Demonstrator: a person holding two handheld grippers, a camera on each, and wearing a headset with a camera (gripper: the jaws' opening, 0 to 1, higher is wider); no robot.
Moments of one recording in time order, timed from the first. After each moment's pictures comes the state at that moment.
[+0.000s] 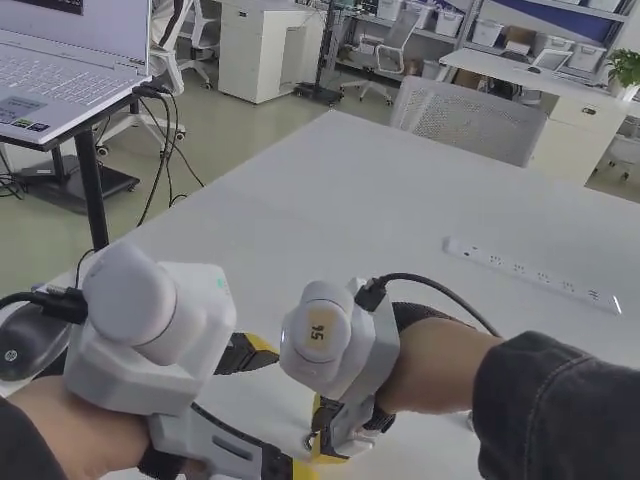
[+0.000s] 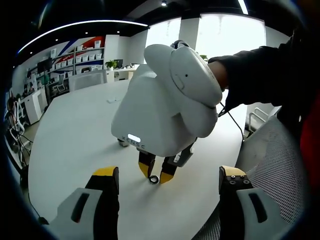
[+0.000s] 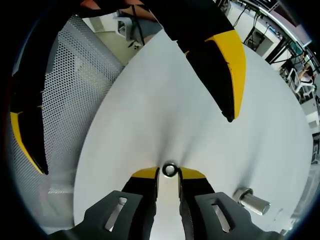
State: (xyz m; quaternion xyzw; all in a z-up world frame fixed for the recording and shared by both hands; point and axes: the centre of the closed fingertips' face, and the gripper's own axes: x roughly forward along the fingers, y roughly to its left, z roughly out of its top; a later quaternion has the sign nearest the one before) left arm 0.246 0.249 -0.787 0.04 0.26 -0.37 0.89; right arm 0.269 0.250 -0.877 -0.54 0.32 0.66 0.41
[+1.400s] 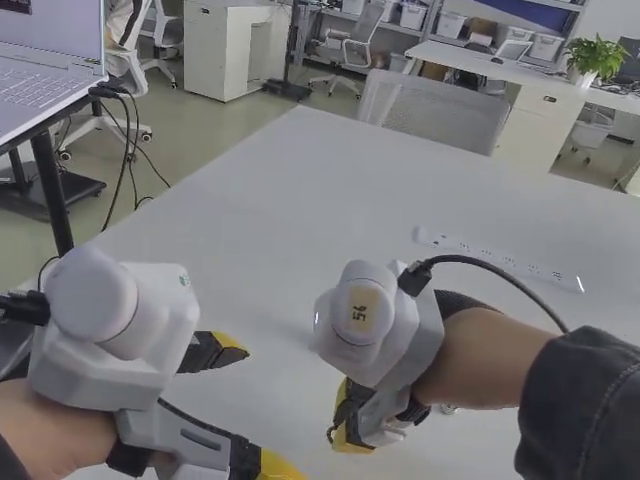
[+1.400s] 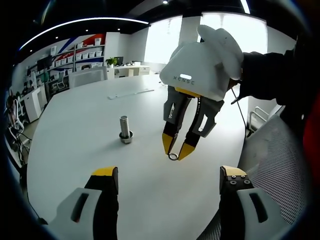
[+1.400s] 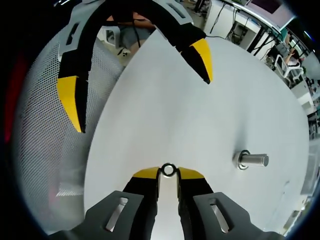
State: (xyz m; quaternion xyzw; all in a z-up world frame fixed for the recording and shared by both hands) left arm 0.259 0.254 -0.793 0.04 0.27 -0.37 0.89; right arm 0.283 0.201 -0.845 -0.50 0.34 0.64 0.47
